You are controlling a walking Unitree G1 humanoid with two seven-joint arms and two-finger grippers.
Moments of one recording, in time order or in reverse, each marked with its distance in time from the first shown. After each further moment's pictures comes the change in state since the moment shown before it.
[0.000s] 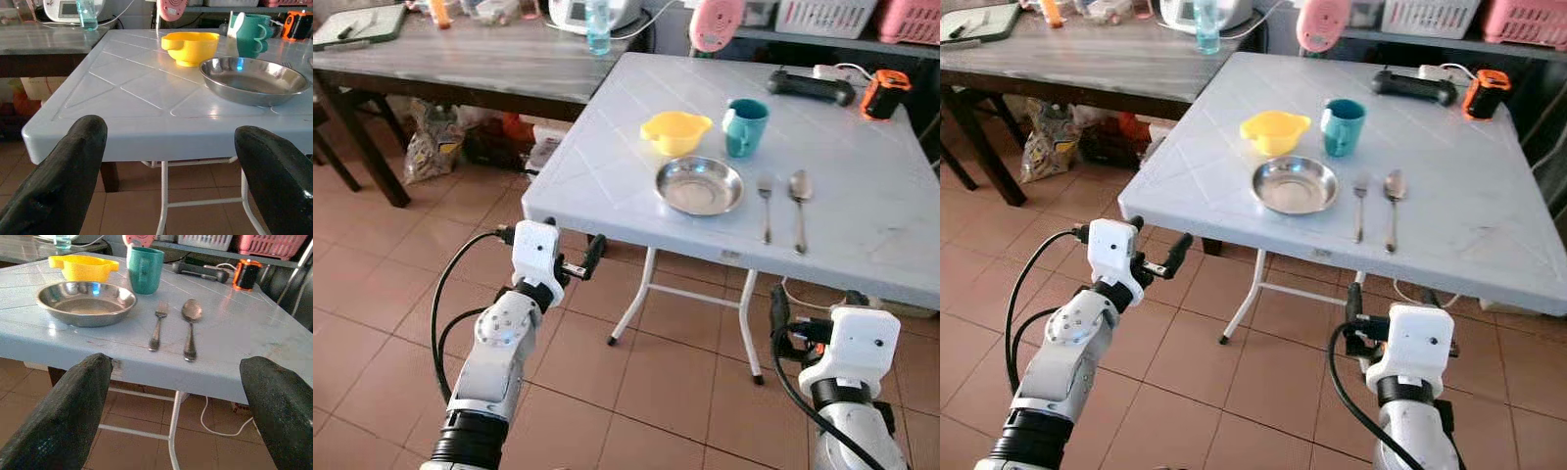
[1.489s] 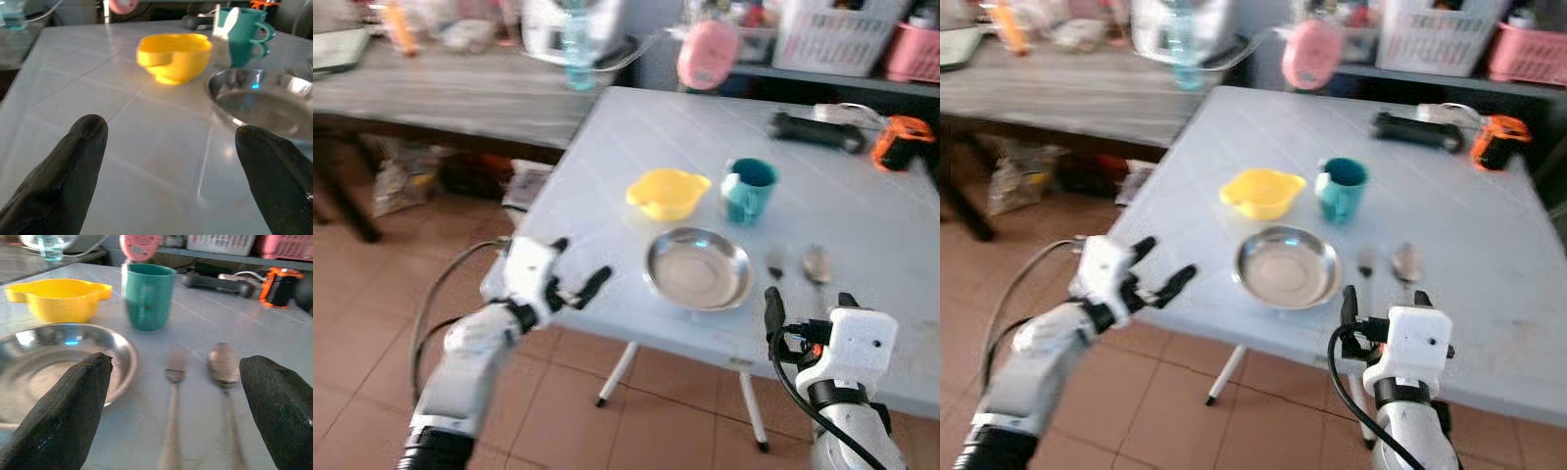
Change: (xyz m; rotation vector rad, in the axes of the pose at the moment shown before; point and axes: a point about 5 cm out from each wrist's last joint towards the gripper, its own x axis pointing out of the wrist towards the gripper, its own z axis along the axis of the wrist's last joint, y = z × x) left arm -0.025 0.007 -0.006 -0.002 0.078 -0.282; right arm 0.000 0.002 -0.002 0.047 0.024 0.032
